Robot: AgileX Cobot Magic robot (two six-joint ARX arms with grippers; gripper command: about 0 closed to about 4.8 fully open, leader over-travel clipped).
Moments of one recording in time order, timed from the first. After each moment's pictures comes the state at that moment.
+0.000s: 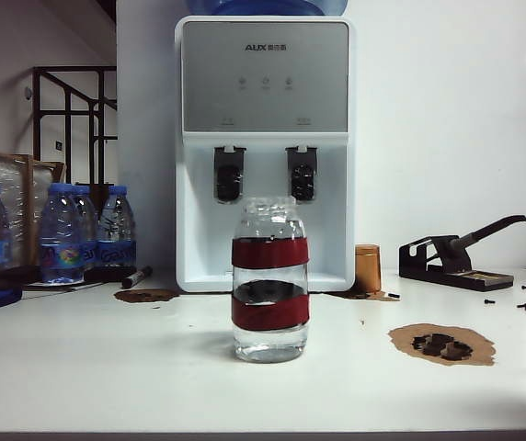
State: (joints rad) left arm -0.09 0.00 0.01 -0.15 0.22 0.03; right arm 0.04 0.00 0.00 -0.11 -0.76 0.23
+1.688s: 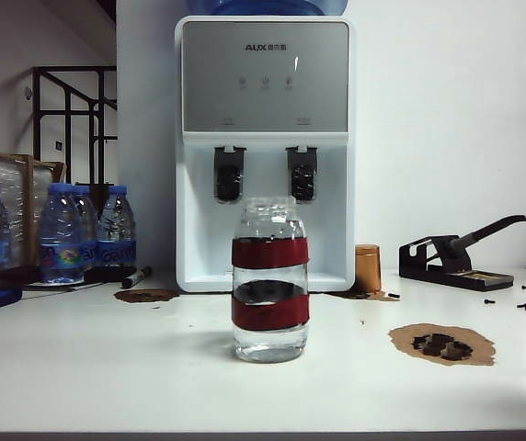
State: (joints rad) left arm -0.09 0.00 0.01 -0.15 0.22 0.03; right arm 0.04 0.00 0.00 -0.11 -0.71 0.18
